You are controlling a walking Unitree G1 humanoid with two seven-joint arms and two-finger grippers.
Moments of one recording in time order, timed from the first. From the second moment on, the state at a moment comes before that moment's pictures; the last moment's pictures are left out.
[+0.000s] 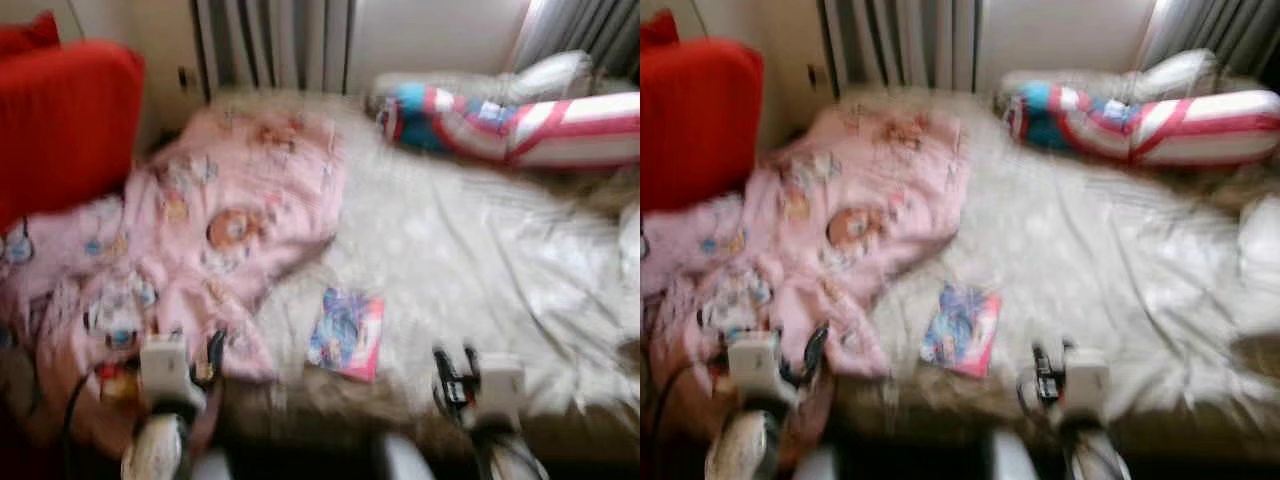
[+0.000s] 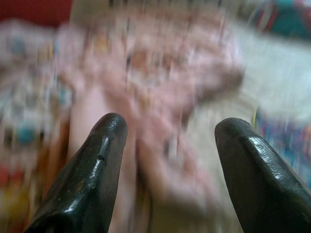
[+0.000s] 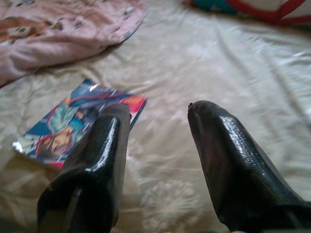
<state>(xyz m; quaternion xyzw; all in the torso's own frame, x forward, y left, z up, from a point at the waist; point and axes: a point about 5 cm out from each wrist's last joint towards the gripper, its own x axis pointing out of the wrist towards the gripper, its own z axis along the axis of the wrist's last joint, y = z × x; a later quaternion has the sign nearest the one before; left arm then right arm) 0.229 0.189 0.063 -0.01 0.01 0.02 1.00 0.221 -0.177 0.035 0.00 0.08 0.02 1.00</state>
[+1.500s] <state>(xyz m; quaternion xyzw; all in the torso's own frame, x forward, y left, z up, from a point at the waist) 0.238 0.179 0.065 -0.01 0.00 -0.01 1.00 0.233 -0.170 0.016 0.03 0.13 0.06 0.99</state>
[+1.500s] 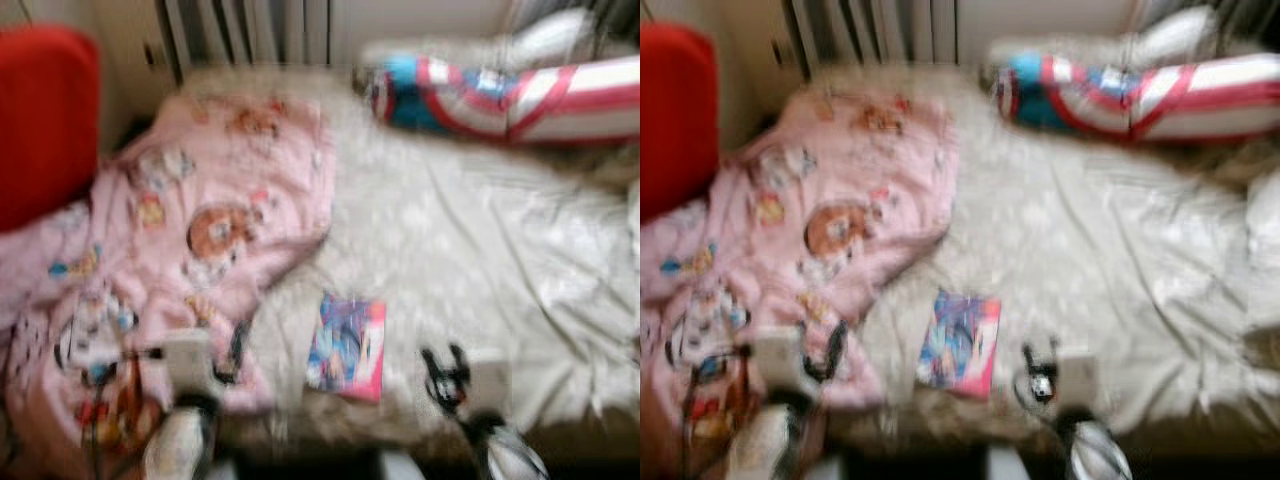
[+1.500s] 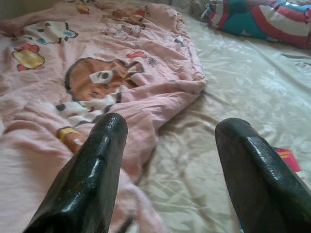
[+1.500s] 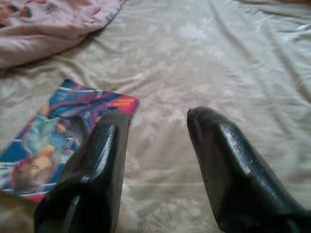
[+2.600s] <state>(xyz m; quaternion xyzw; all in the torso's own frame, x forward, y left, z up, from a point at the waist) 0.230 0.170 0.078 -0.01 0.01 -0.04 1.00 0.304 -0.161 0.007 0.04 0.22 0.03 0.97</state>
